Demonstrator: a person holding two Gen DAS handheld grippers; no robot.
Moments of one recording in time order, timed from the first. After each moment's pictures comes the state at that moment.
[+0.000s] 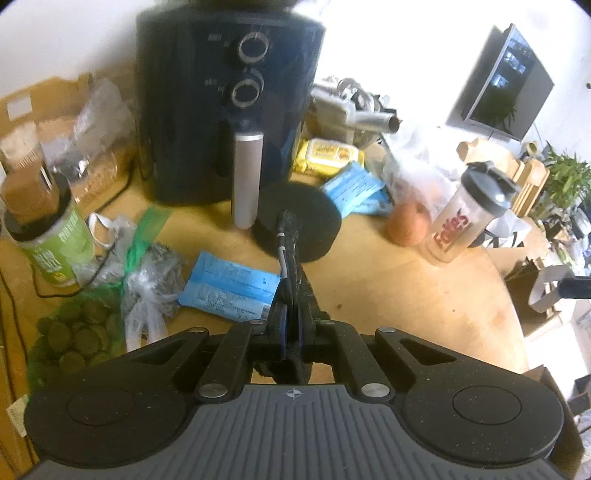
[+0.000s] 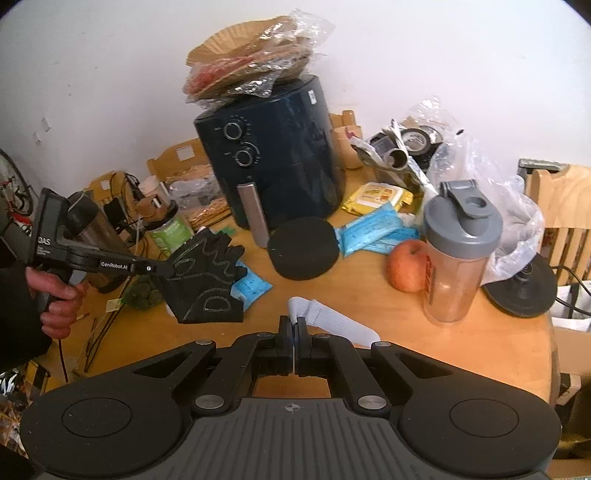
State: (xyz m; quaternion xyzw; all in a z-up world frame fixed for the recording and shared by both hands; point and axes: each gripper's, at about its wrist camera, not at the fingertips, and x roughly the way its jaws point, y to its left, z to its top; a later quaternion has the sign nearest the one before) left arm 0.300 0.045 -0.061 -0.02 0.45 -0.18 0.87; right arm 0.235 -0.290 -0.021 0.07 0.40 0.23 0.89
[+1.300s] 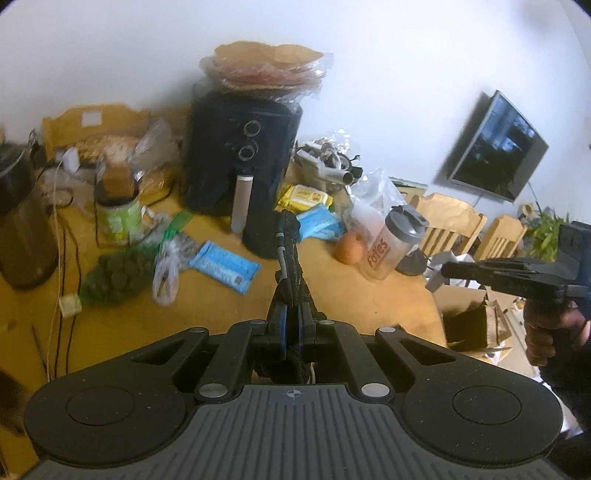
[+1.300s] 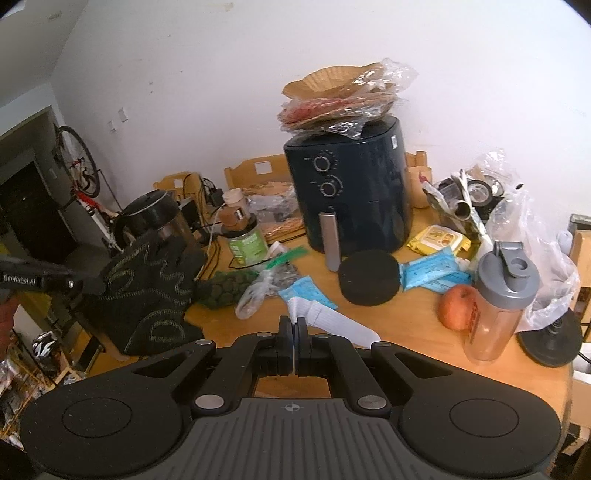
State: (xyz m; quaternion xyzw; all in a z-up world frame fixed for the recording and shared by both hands) left arm 0.116 0.034 0.057 -0.10 0.40 -0.12 0.90; right arm 0.194 -0.287 0.033 0.05 0.34 0.34 0.87
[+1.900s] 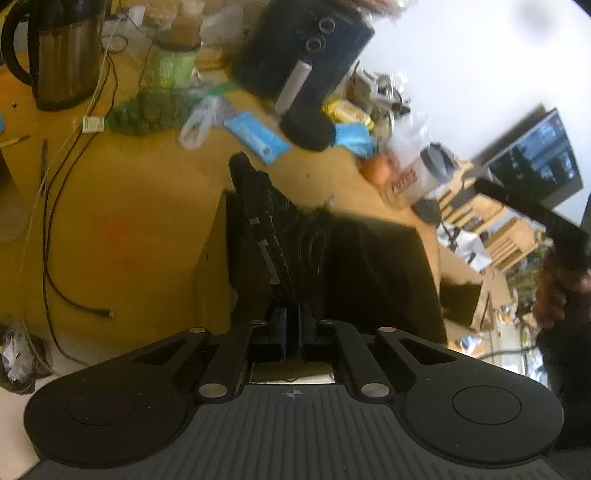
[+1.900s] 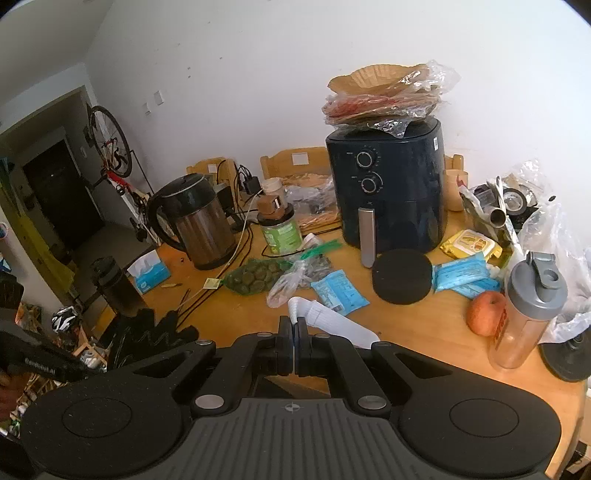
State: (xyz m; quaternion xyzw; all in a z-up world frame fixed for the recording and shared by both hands) left arm 0.046 0.042 -0.015 -0.22 0.51 -0.07 0.83; right arm 0.179 -0.272 0.042 0.03 0.34 0.39 0.86
